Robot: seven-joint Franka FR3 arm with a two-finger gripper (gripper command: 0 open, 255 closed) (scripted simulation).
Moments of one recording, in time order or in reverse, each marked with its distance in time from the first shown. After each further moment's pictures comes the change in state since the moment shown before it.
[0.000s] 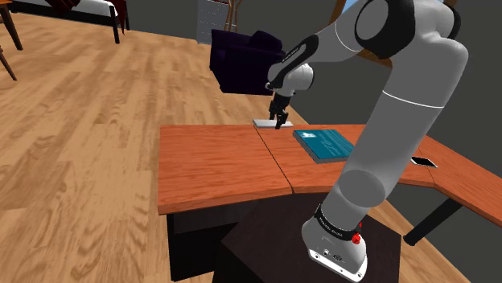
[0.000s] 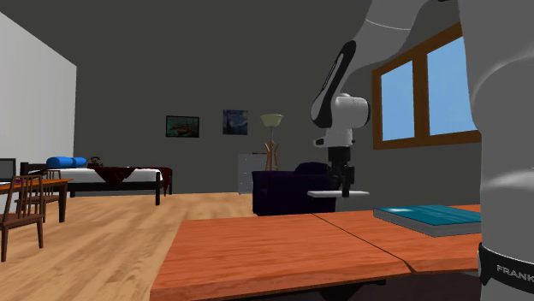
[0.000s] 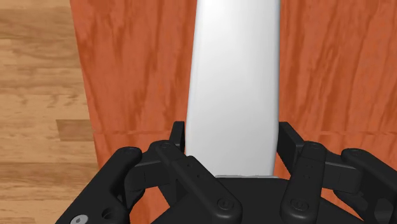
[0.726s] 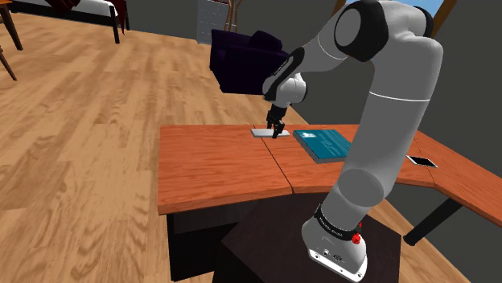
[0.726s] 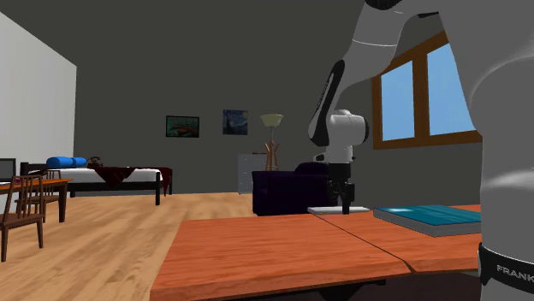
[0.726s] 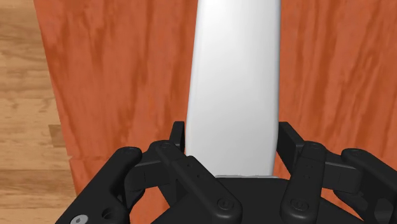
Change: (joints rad) arm -0.023 0.130 0.031 -0.019 0.112 0.129 -0.081
